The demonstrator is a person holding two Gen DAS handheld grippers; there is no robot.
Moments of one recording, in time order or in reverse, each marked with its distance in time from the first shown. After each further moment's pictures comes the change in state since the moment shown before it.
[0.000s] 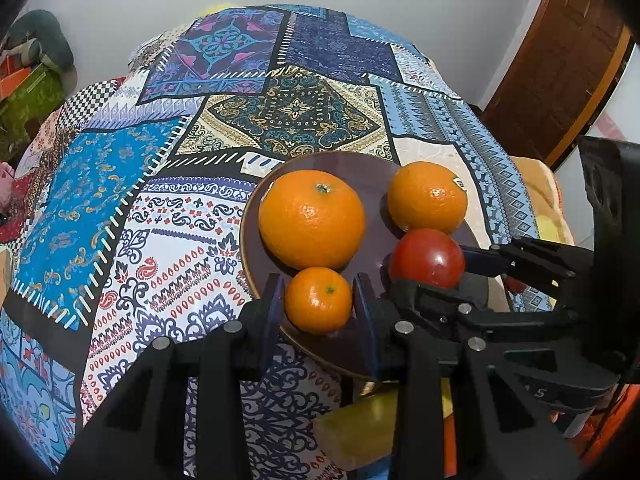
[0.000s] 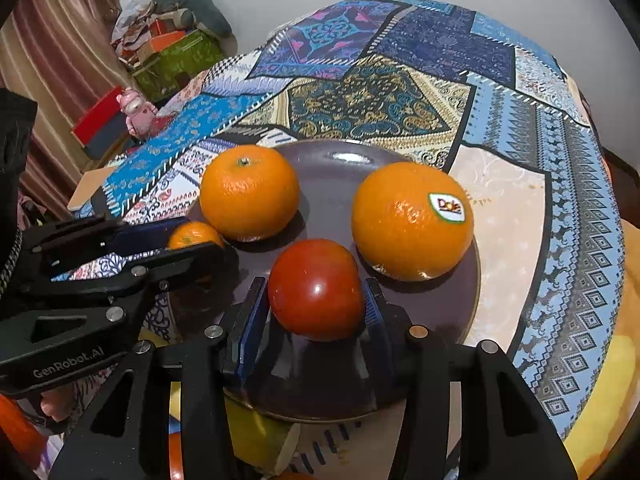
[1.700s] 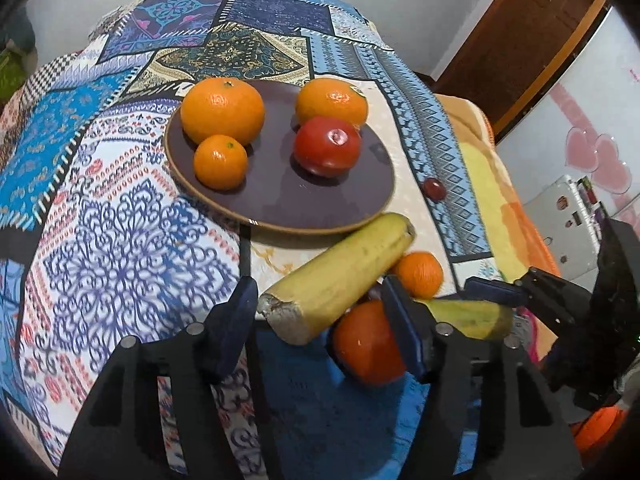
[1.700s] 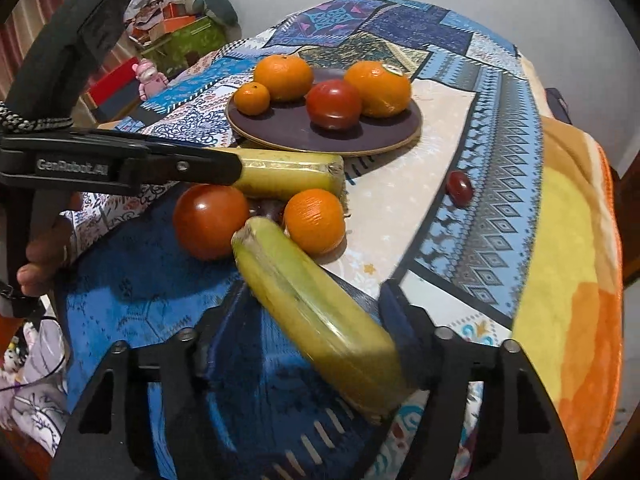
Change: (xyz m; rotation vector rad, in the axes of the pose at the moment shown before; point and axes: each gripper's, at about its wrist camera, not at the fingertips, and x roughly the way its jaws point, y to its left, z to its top) left arm -0.034 -0.043 -0.065 0.022 0.112 -0.183; right arm -0.070 0.004 -0.127 -0.049 -0.001 -0.083
